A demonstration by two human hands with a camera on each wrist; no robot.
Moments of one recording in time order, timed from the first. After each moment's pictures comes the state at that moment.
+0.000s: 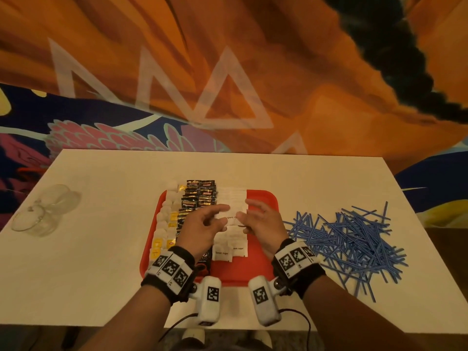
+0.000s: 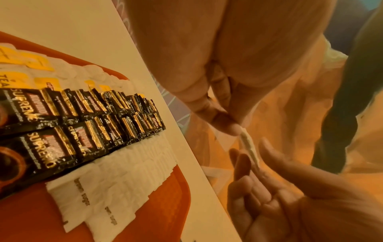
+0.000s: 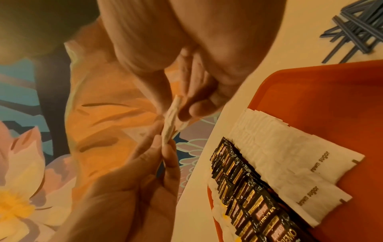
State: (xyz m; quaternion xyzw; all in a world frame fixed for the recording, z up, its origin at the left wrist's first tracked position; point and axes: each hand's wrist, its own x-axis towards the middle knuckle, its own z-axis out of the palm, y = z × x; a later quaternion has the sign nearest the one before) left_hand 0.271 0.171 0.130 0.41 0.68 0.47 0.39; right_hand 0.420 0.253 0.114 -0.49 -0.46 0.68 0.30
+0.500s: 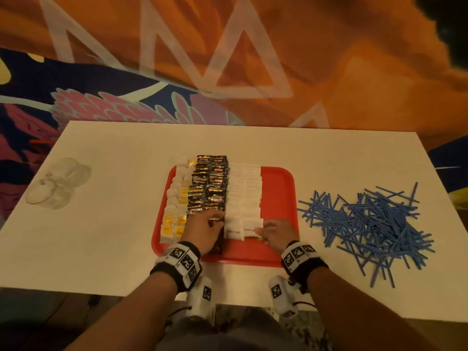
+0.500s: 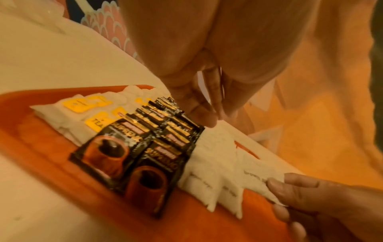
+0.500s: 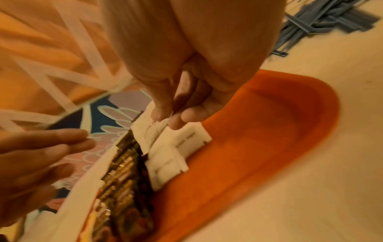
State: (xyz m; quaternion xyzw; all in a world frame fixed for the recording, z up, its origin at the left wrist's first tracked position) left_hand 0.250 0.152 0.064 0.41 0.80 0.27 0.34; right_hand 0.442 0.246 0.017 -0.60 -0.53 0.60 0.07
